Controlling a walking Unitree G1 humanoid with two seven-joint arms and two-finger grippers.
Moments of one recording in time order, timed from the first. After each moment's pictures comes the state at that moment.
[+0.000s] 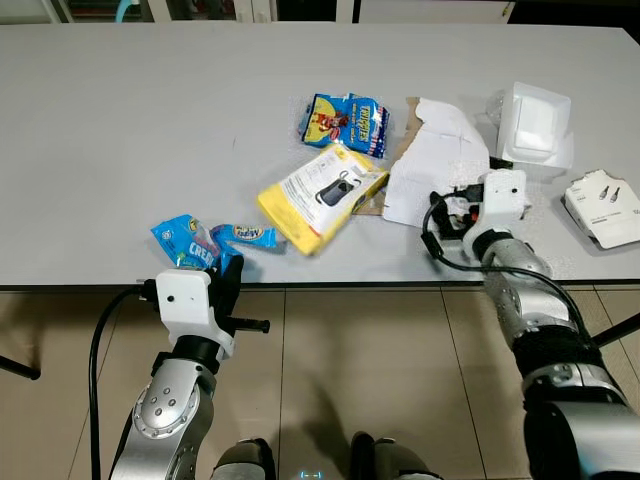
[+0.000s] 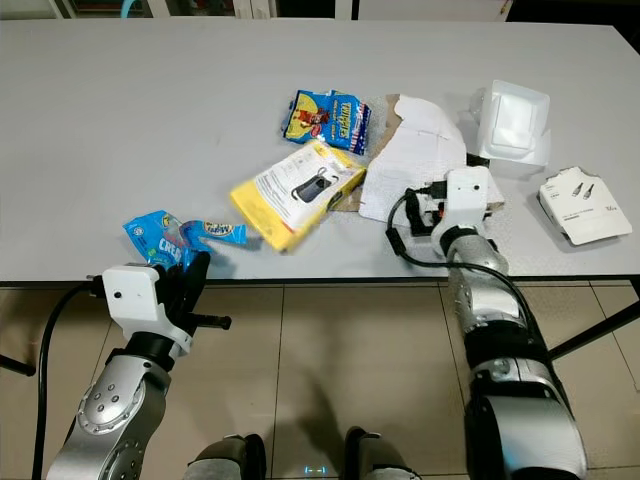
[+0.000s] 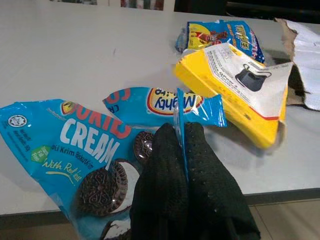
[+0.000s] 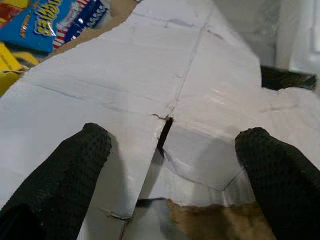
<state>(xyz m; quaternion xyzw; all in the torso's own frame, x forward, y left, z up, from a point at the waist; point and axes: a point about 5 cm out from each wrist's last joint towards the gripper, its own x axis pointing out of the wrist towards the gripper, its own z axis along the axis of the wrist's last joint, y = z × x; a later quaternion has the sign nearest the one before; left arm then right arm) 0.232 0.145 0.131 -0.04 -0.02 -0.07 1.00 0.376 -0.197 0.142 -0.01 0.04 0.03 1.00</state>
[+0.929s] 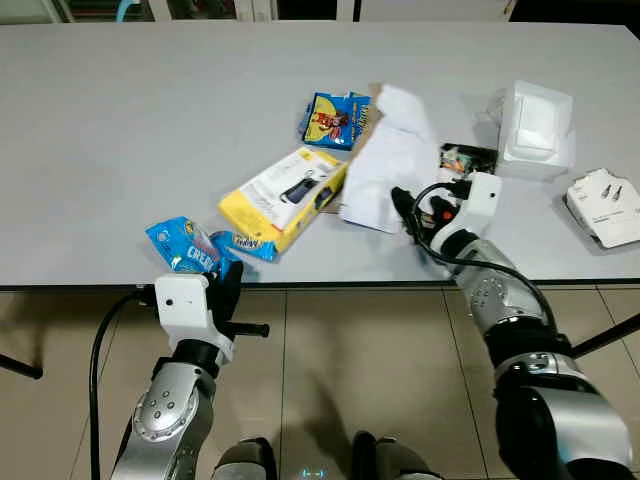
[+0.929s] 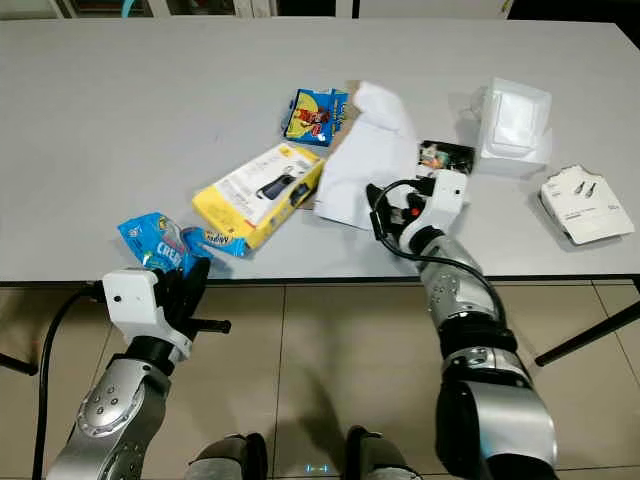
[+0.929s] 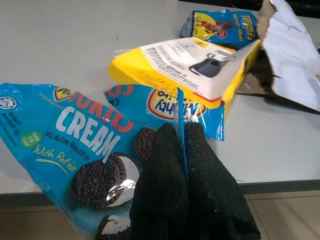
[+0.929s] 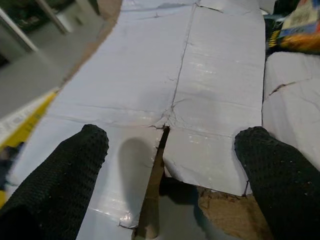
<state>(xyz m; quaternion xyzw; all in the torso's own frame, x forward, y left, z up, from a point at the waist) 0.229 0.146 0.126 -0.06 -0.01 -0.06 1.00 0.378 -0.157 0.135 0.21 0.05 0.15 0.97</state>
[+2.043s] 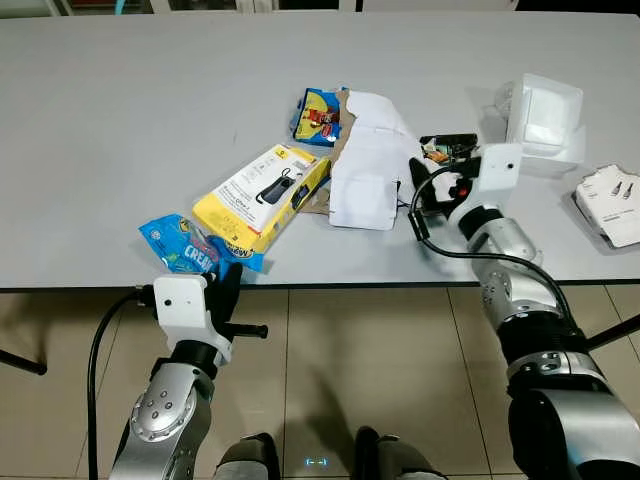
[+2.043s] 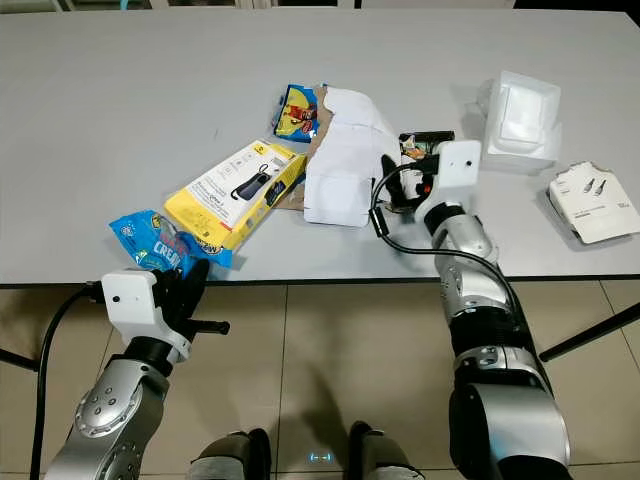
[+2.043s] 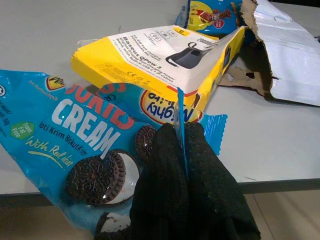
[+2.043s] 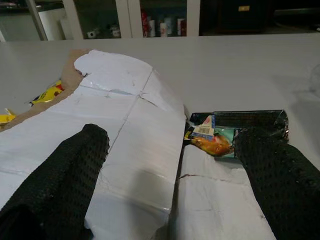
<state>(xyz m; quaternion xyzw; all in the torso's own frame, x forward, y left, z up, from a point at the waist) 0.229 0.147 0.125 -0.06 0.00 -0.06 1.00 0.382 -0.176 0.174 0.02 -0.06 0.10 0.99</state>
